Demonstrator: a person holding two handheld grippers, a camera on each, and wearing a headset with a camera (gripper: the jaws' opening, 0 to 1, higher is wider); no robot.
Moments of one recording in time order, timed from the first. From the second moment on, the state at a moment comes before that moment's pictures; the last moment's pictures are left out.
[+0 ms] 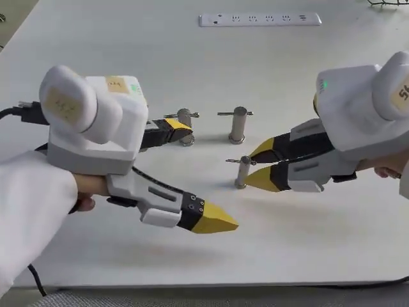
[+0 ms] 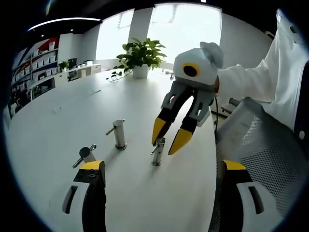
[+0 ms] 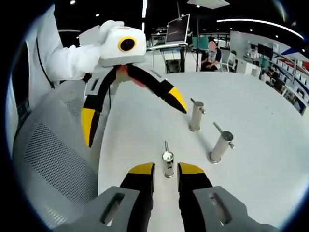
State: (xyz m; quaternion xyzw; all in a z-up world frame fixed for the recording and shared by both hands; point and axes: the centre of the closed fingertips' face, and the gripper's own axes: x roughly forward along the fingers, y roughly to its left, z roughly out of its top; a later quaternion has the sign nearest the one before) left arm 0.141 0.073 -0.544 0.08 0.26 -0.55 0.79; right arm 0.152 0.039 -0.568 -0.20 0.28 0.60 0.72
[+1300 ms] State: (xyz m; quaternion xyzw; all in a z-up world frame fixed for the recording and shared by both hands) left arm 0.088 0.107 -0.541 0.03 0.33 -0.48 0.81; right arm 0.202 -0.002 -0.559 -0.23 0.24 0.63 0.70
